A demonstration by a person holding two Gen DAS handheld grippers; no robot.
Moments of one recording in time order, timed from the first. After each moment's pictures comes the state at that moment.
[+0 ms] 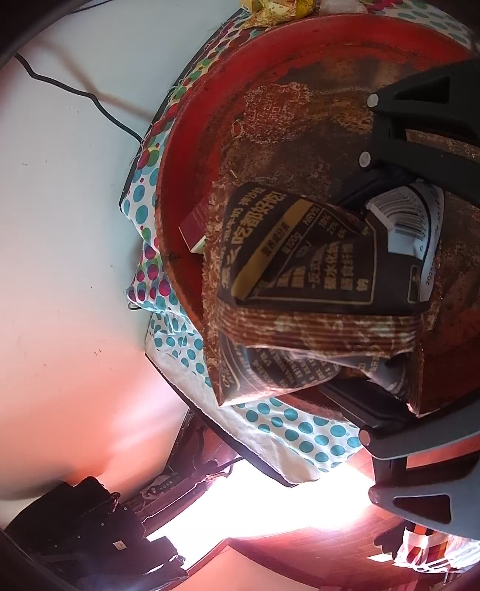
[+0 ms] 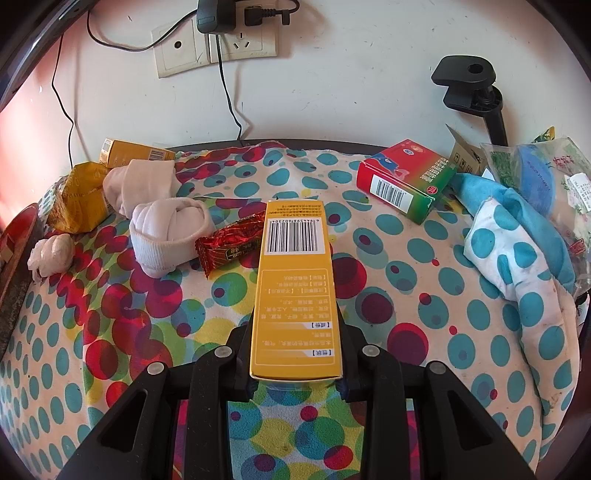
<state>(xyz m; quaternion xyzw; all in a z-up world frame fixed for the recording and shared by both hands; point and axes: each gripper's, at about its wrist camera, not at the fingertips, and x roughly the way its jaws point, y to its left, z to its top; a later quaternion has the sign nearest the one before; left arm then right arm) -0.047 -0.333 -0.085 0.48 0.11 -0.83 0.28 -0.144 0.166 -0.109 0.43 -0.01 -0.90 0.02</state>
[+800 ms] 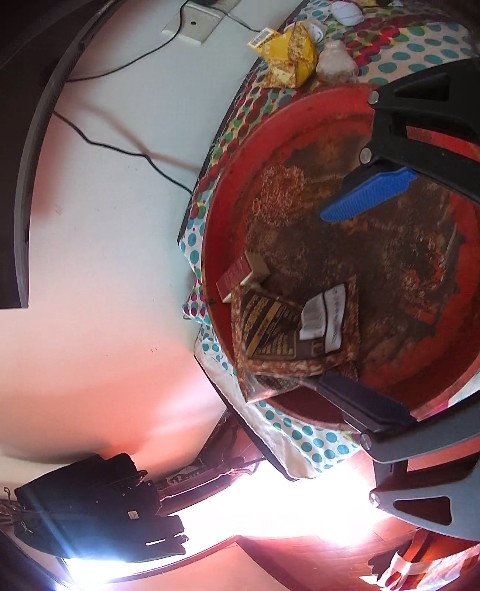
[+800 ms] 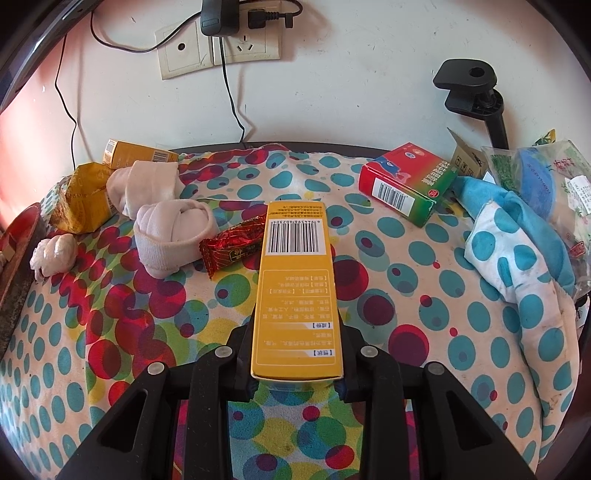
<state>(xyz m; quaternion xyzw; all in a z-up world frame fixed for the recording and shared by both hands) 0.014 -0.241 -0.040 0.36 0.11 -0.88 0.28 -0.147 0.136 -0.107 0.43 0.00 -0.90 0.01</state>
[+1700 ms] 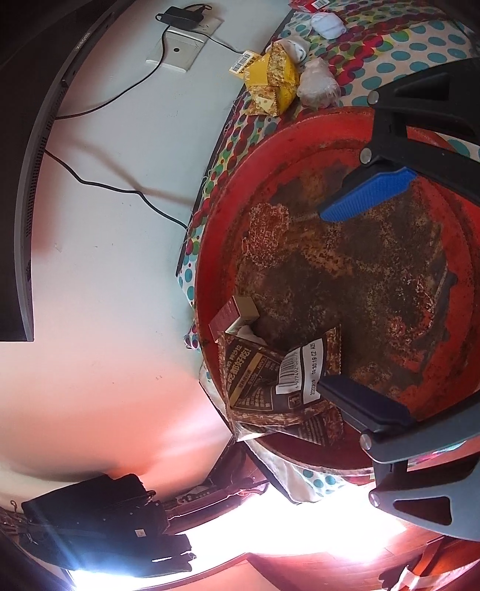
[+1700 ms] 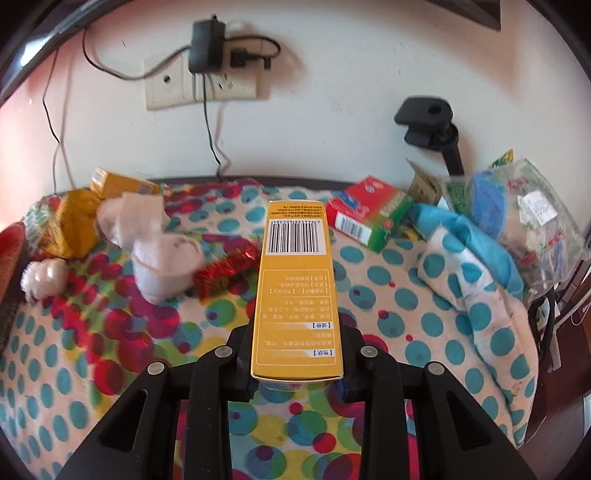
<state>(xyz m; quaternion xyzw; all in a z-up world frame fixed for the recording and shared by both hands) 0.015 -0.220 -0.057 0.34 0.11 -0.90 0.25 -0.116 0.223 -0.060 0.38 0.02 -0.93 -0.05</state>
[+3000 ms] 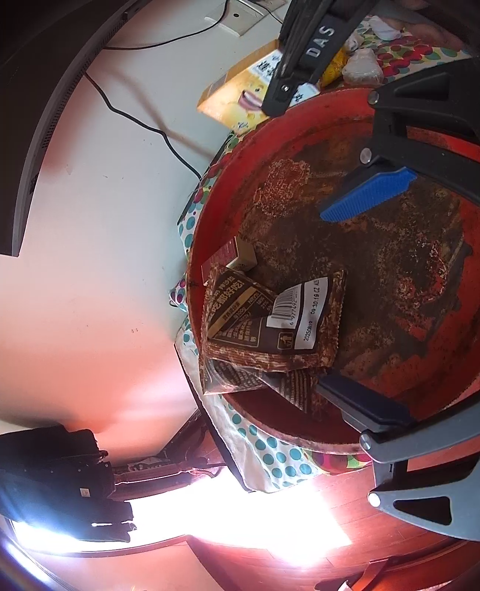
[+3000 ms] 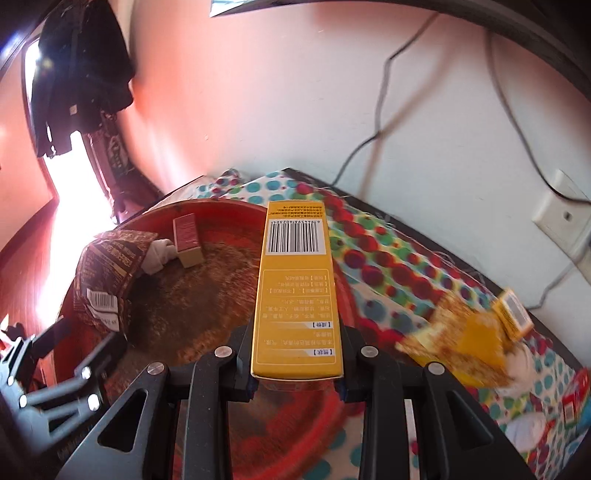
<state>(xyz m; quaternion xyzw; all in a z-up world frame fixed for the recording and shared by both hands) 0.033 -0.264 -0.065 0.33 0.20 -0.87 0.31 -0.055 0.026 -0.001 0.39 0.16 -0.85 0.31</state>
